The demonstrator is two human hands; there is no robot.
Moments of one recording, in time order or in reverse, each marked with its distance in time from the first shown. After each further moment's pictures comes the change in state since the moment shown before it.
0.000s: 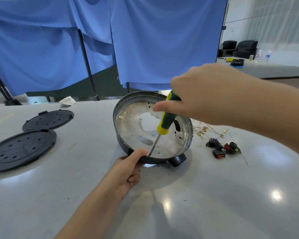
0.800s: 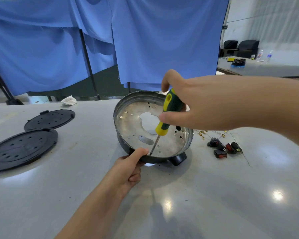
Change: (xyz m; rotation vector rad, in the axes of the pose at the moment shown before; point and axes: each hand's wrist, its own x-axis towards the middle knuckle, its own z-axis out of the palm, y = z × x) left_hand 0.002 0.000 -0.002 -0.006 0.017 -0.008; right_hand -0.006 -0.001 0.000 0.215 -0.107 0.026
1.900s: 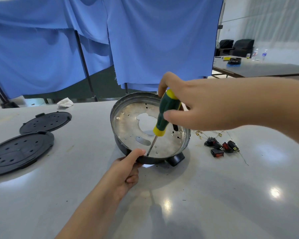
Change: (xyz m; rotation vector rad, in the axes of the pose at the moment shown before) left_hand -0.001 0.000 0.000 -0.017 0.004 -0.016; right_hand -0.003 0.006 0.002 0.174 -0.040 -0.013
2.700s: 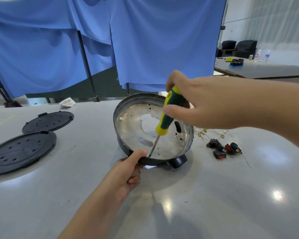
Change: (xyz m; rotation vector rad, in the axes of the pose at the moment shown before) left_hand -0.001 0.000 0.000 -0.010 -0.021 -0.003; right_hand 0.004 0.008 0.004 -0.123 0.091 -0.026
